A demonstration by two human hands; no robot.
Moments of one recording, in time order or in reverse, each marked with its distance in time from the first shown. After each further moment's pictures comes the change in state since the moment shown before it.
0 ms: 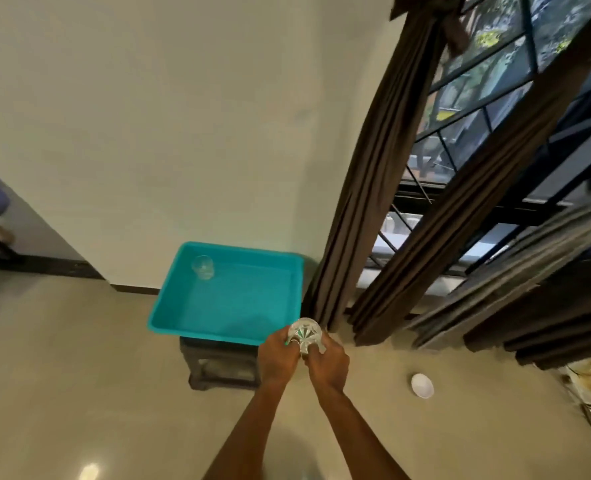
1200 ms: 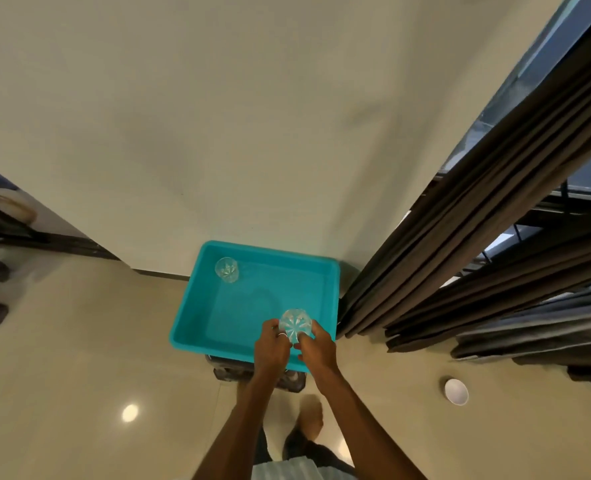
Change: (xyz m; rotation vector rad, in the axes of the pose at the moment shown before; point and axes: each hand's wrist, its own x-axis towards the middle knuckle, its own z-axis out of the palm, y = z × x) left_hand 0.156 -0.013 -0.070 -0.234 -0.023 -0.302; right_hand 0.098 -0.071 0.146 0.036 -0.413 0.302
